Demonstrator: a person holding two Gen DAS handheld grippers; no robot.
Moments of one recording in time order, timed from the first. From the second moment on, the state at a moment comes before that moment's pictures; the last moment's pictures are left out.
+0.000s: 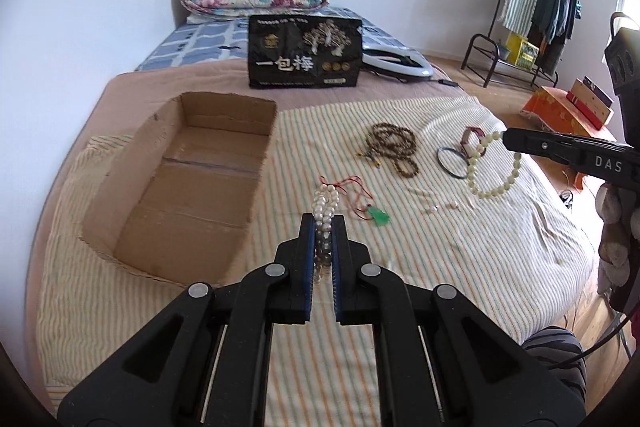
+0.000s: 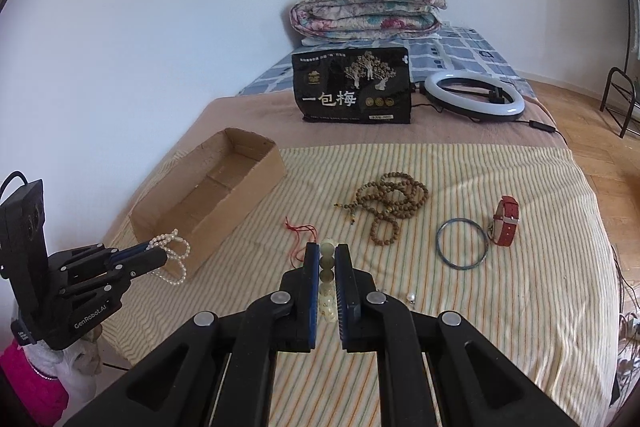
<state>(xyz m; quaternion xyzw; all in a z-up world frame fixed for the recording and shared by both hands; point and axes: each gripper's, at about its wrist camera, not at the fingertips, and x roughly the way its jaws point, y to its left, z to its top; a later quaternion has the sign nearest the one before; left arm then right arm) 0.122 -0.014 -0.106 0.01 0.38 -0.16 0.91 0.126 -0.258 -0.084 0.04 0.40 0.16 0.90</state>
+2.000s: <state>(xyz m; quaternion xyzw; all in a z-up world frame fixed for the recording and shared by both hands) 0.193 0.120 -0.144 -0.03 0.41 -0.04 0.91 0.242 -0.043 -0.132 -0.04 0.43 0.23 0.87</state>
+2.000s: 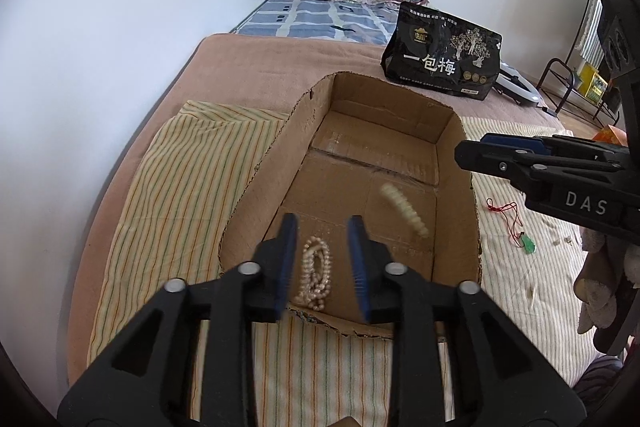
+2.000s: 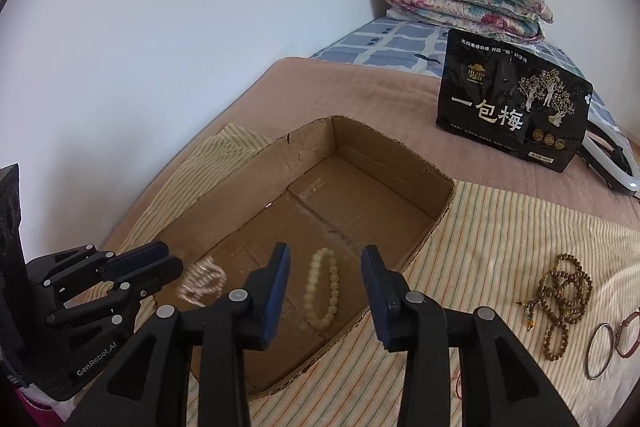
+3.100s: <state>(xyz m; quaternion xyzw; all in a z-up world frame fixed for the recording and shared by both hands) 0.151 0.061 -0.079 0.00 0.35 -0.07 0.93 0.194 -0.119 -0.075 -0.02 0.38 0.20 0.90</state>
